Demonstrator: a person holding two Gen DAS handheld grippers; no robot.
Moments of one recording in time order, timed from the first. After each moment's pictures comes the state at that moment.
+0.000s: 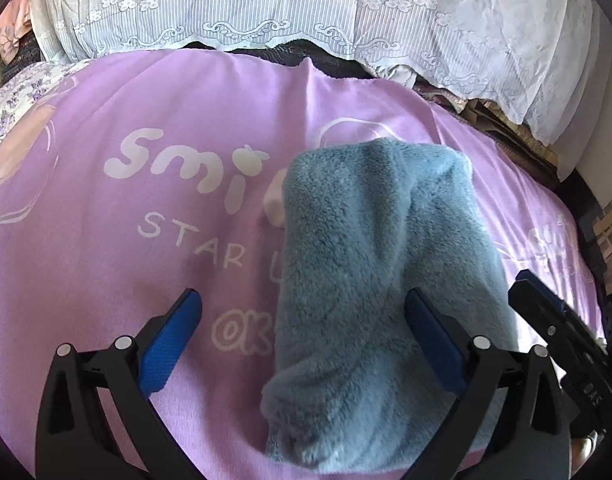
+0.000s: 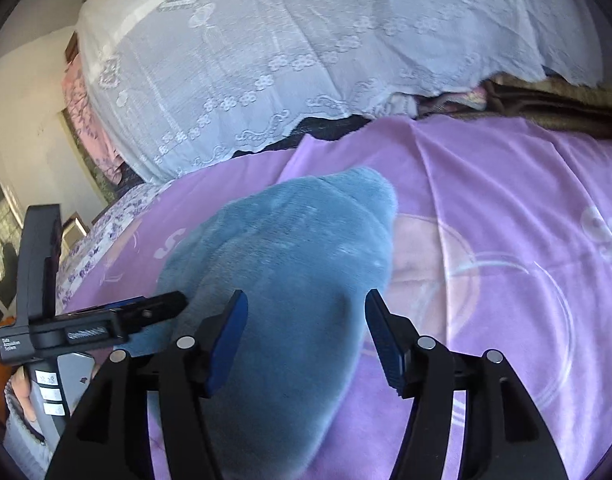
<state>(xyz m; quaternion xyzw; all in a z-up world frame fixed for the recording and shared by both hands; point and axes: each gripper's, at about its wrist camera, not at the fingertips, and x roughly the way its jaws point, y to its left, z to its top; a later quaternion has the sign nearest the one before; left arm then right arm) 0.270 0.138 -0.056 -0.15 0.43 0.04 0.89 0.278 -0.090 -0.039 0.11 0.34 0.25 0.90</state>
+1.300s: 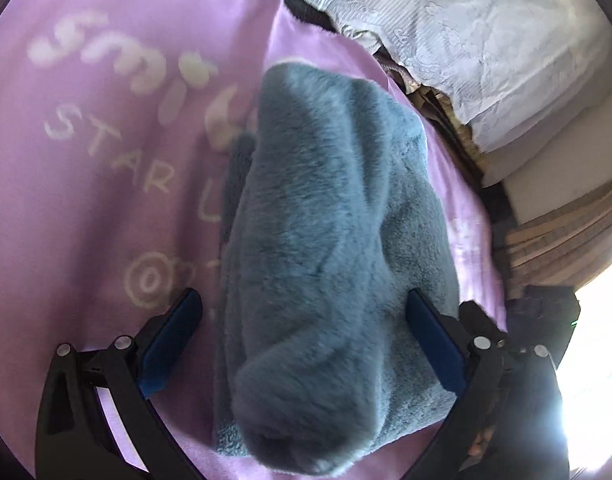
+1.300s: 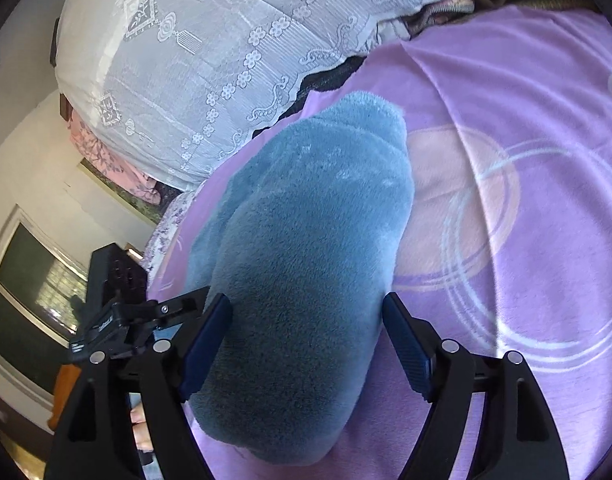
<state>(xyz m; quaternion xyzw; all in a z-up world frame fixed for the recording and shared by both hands) 0.283 0.160 -0.104 -0.32 0.47 -0.13 0.81 0.285 -0.101 -0.079 0.25 0.42 0.32 0.81</state>
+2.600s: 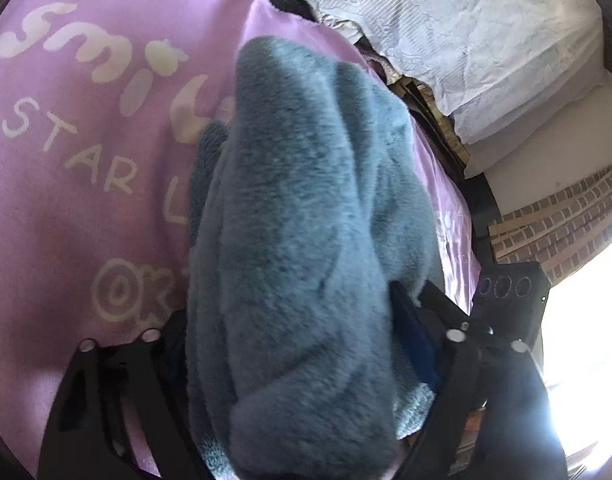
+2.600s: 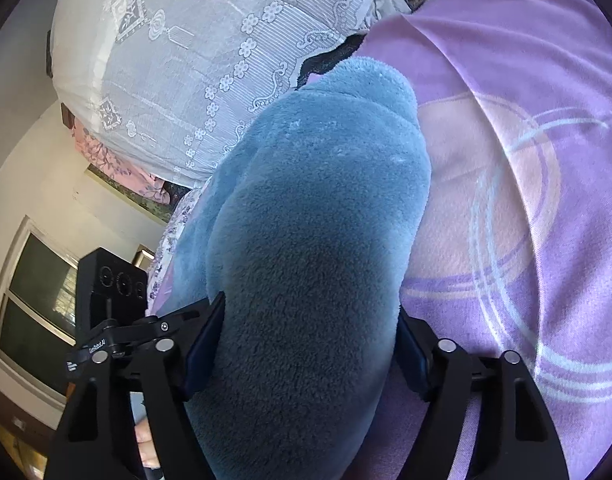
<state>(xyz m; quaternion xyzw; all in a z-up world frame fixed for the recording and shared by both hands) 0.289 0.148 -0.109 -0.31 0.47 -0.16 0.81 0.300 -0.083 -0.099 0.27 0.42 0.33 0.80</state>
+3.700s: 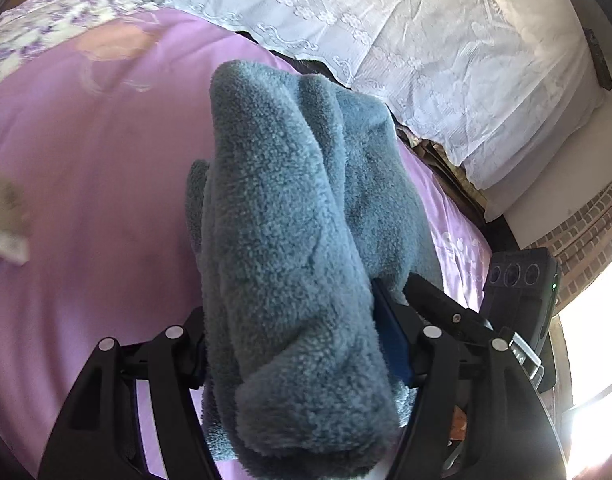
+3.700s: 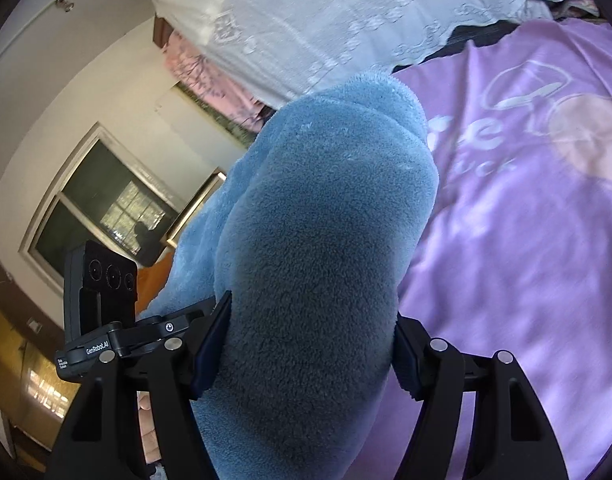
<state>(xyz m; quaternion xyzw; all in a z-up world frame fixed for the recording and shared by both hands) 0.057 0.200 -0.022 -0.31 0.38 -0.02 0.87 0.154 0.012 -0.027 0.20 0.41 0.49 0.74</state>
